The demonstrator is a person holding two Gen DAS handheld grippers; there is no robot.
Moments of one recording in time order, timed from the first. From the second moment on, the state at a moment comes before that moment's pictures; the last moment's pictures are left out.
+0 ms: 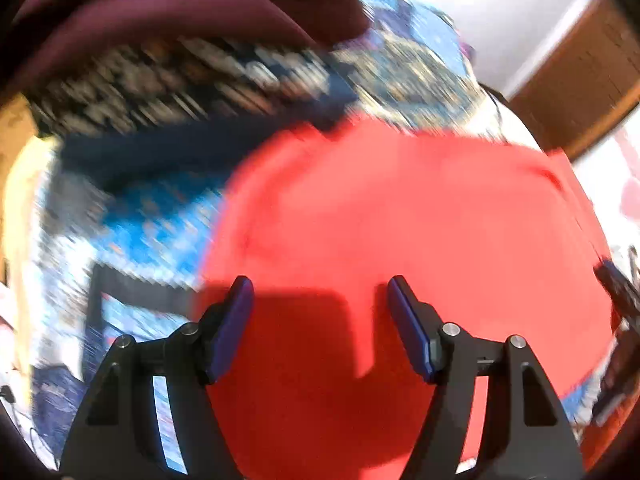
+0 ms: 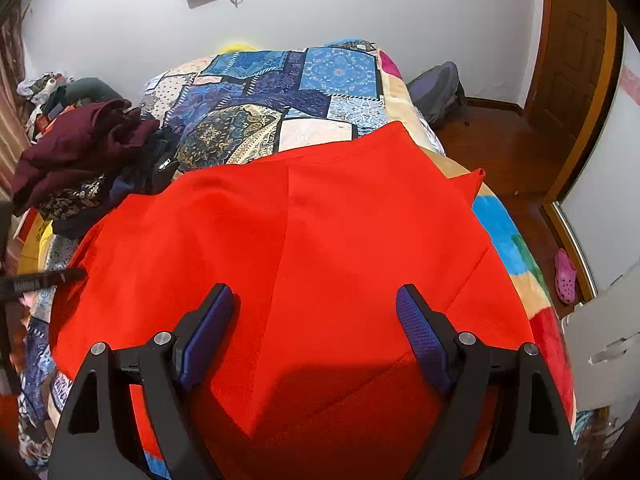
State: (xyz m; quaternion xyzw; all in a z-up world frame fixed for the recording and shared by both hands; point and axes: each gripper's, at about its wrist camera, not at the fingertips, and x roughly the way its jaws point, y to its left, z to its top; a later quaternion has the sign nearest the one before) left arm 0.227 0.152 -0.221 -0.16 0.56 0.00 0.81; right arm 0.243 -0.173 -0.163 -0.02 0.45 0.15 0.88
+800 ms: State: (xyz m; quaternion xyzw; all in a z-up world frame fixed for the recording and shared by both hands) left arm 0.108 0.224 -0.213 -0.34 0.50 0.09 0.79; right arm 0.192 -0.141 -0.124 -0.04 0.40 0.19 0.90
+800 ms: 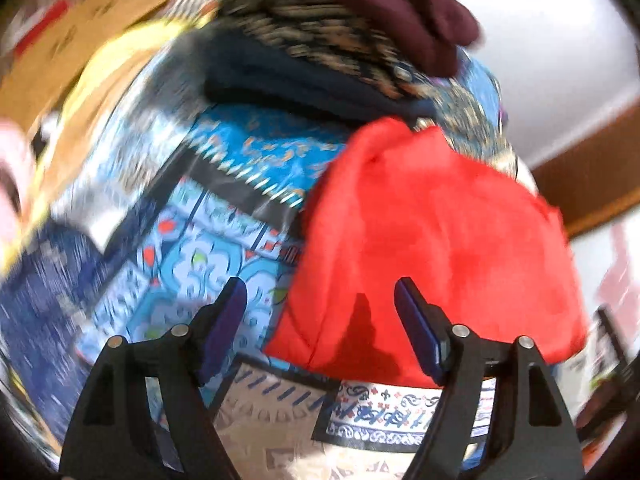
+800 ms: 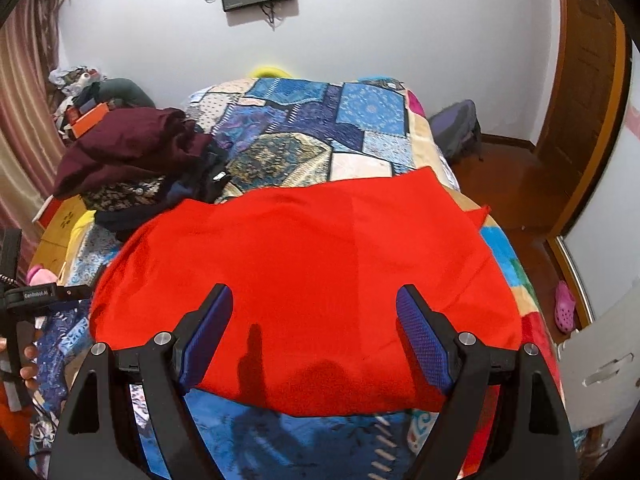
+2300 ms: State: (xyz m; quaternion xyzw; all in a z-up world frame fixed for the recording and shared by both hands) left arm 0.233 0.135 -0.178 -0.34 0.43 0.02 0.84; right arm 0.228 -0.082 -0.140 -0.10 0.43 0.21 0.87
